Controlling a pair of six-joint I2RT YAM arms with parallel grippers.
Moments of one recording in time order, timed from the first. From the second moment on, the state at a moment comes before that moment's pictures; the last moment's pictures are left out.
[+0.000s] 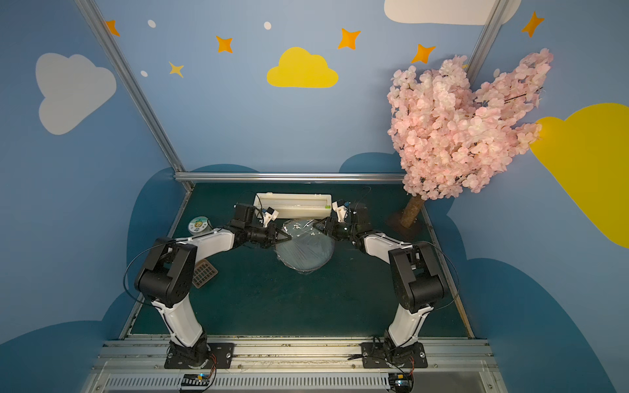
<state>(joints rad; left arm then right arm) -0.29 1.83 1.07 -0.02 0.93 -0.66 0.35 1.76 0.96 0.28 -0.75 0.75</state>
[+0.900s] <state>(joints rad) -0.26 1.73 1.07 -0.04 0.91 -0.67 0.35 1.72 0.99 0.18 -0.85 0.72</state>
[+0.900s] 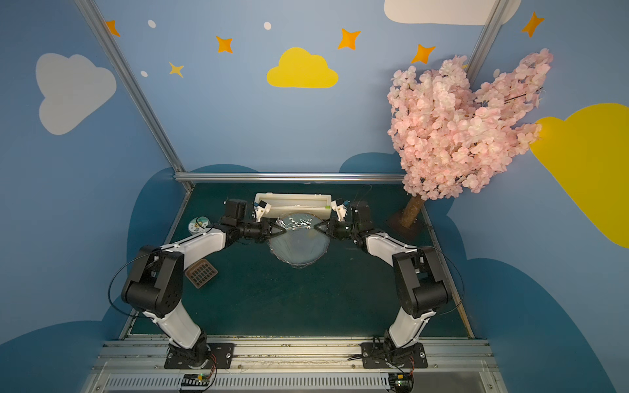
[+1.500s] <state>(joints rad) -0.17 1.46 0.89 -0.21 0.53 -0.60 0.37 1.97 1.01 0.08 -0.74 0.65</state>
